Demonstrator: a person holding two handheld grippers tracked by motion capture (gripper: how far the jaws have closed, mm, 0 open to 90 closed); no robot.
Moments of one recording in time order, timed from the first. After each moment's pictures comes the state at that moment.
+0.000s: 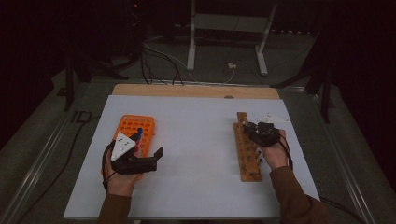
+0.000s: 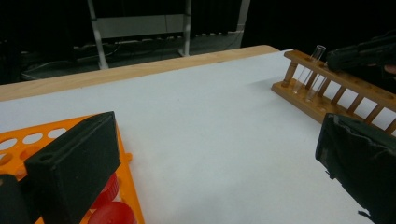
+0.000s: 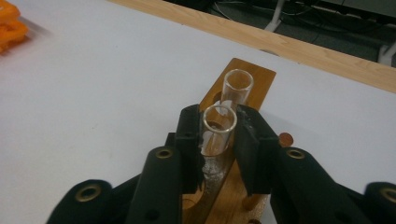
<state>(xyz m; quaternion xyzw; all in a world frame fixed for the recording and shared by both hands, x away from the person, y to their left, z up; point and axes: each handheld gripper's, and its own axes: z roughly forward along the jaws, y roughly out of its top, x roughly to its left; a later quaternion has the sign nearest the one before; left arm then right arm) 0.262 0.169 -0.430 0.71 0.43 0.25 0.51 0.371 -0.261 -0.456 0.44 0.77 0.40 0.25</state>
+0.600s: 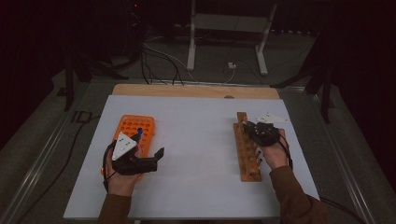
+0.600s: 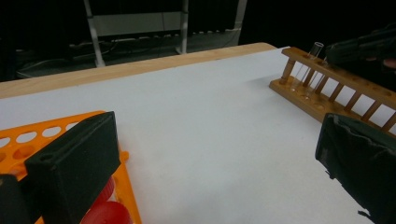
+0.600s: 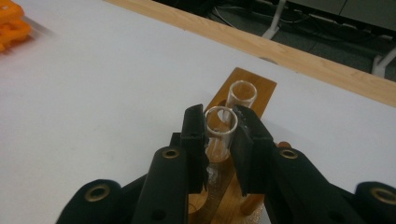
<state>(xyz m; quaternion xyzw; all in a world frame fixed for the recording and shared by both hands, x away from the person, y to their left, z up) 0.263 0.170 -0.432 0.71 0.43 0.24 0.50 0.368 -0.258 -0.450 0.43 0.77 0.40 0.26</state>
